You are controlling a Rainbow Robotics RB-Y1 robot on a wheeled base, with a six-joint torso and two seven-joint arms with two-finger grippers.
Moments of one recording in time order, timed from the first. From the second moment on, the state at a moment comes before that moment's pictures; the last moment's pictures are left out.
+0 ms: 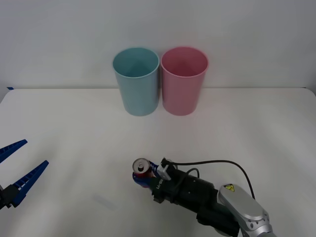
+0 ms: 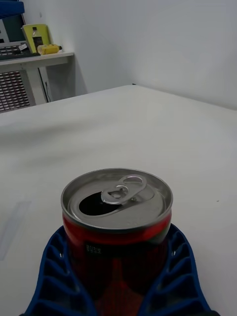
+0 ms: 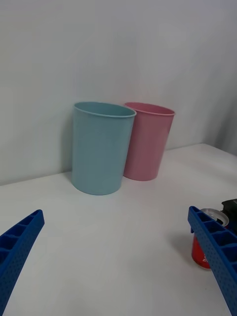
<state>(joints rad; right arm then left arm) -0.13 -0.19 0.47 -1.24 1.10 -0.66 0.44 0.35 0.40 0.52 -1.66 -0.96 -1.22 0.00</state>
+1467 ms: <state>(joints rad) 0.00 -0.53 0.31 -1.94 1.14 -0.57 -0.22 0.35 0.40 0.52 -1.66 -0.96 -1.22 0.00</state>
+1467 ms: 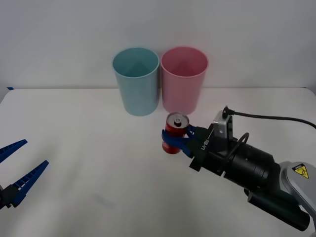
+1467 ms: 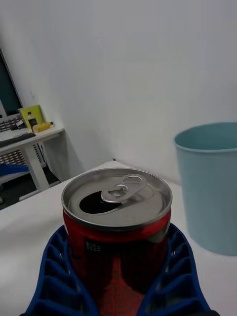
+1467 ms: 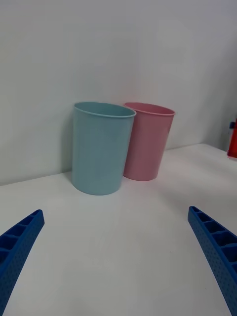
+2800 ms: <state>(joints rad) -0.64 -0.50 0.36 -1.56 1.21 -0.32 -0.48 0.35 0.40 0.52 -1.66 -0.96 -1.22 0.00</state>
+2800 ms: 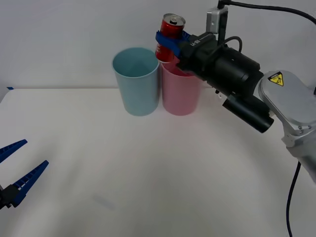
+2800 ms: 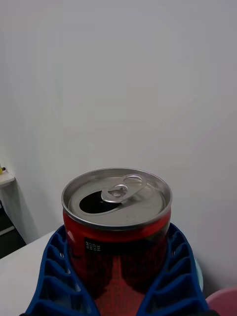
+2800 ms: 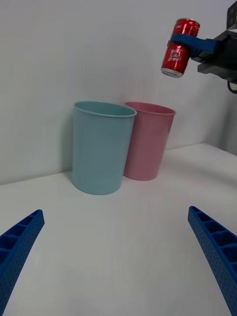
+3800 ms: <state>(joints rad) -1.00 -0.21 0.39 -1.00 1.33 -0.28 -0.39 0.35 0.40 0.52 -1.66 -0.96 -1.22 0.00</state>
